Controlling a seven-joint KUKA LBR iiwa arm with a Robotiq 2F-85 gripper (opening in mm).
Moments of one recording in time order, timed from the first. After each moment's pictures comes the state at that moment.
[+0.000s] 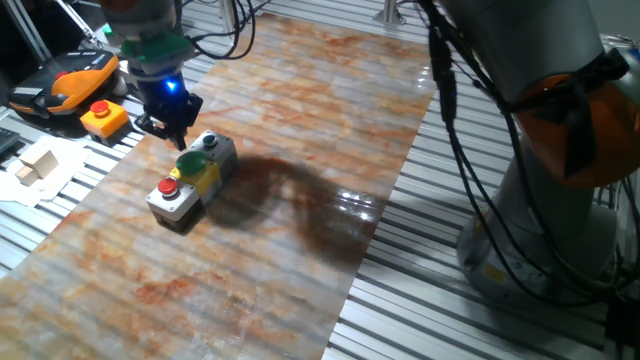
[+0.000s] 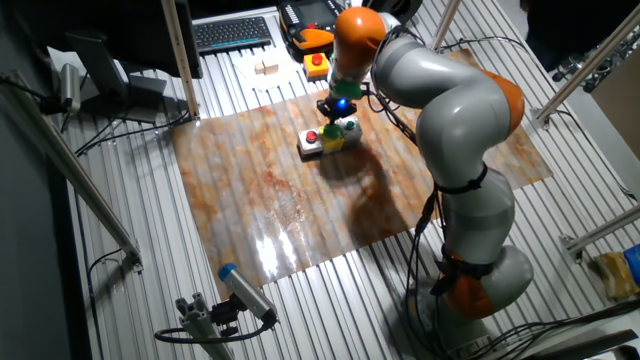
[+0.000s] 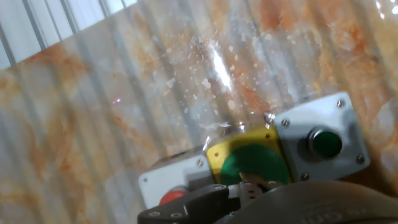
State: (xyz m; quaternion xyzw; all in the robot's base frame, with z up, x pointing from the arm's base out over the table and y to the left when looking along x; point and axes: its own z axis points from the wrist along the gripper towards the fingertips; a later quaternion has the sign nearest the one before) arm 0.643 0.116 0.147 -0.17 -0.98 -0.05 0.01
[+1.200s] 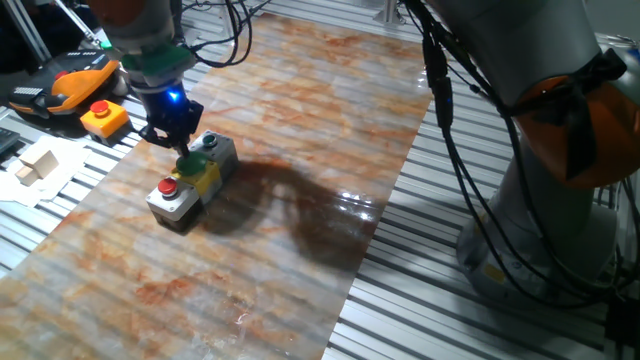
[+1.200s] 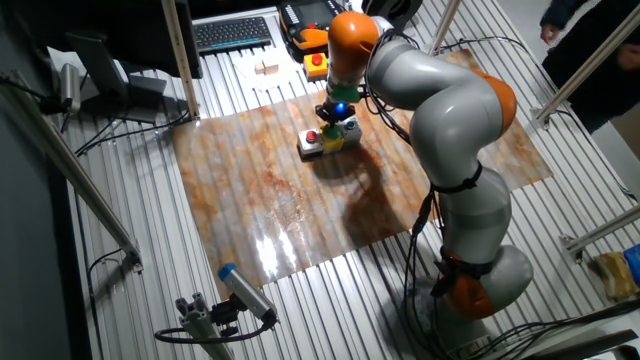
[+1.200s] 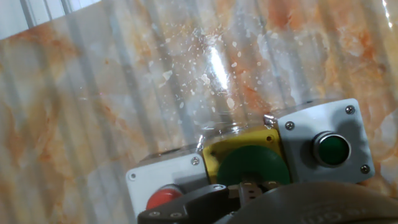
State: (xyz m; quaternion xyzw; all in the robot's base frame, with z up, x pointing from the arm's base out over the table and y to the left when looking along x) arm 0.635 0.119 0.124 -0.13 -0.99 -0.01 0.01
